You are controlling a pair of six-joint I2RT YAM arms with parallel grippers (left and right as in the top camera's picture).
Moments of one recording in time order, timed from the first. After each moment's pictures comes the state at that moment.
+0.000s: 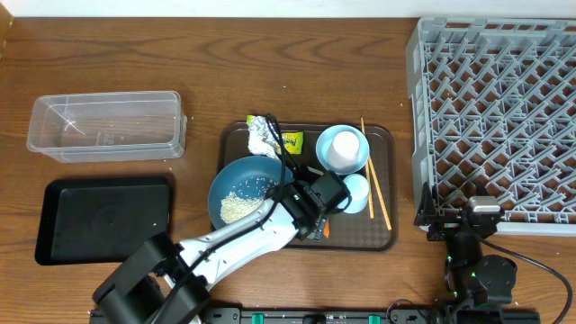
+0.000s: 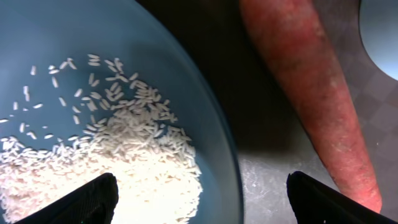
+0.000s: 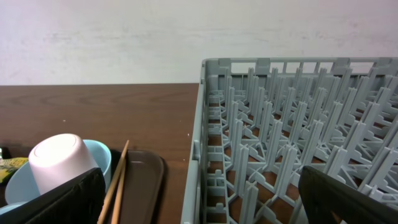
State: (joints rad) left arm -0.90 1.64 0.94 -0.70 -0.26 -0.54; right arm -0.01 0.01 0.01 -0.07 -0.05 0.05
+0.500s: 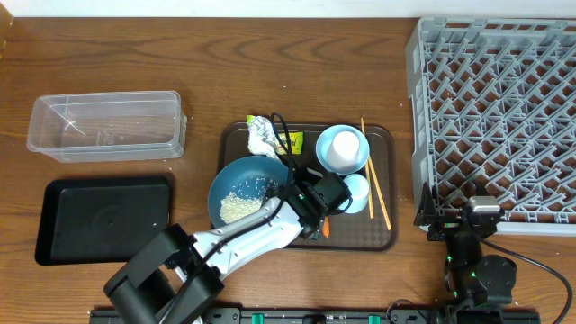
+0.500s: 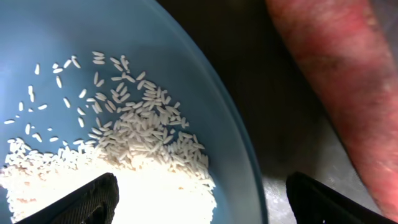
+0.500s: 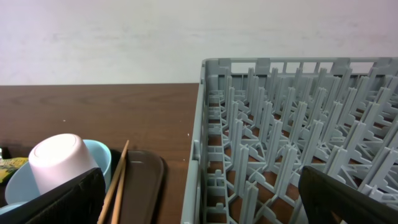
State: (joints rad) left arm -0.90 1.69 0.94 -0.70 -0.31 -0.54; right arm -0.01 0.01 0.01 -0.07 -0.05 0.05
